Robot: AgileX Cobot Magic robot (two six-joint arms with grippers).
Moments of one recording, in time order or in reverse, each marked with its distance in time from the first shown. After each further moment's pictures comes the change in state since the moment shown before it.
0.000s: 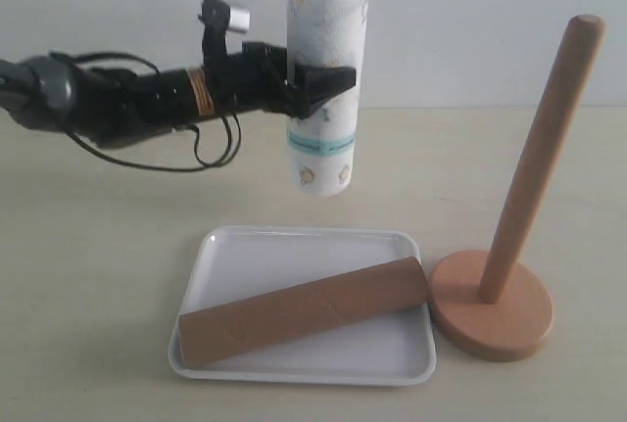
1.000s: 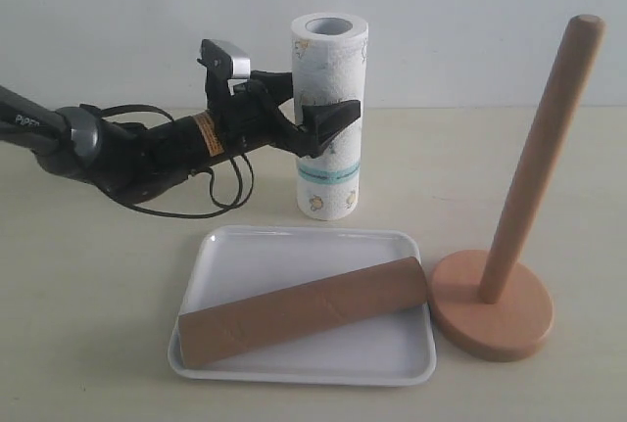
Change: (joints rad) left arm -0.022 0.111 0.086 -0.249 -0.104 0.265; right arm 0.000 0.000 0.000 -0.004 0.000 0.000
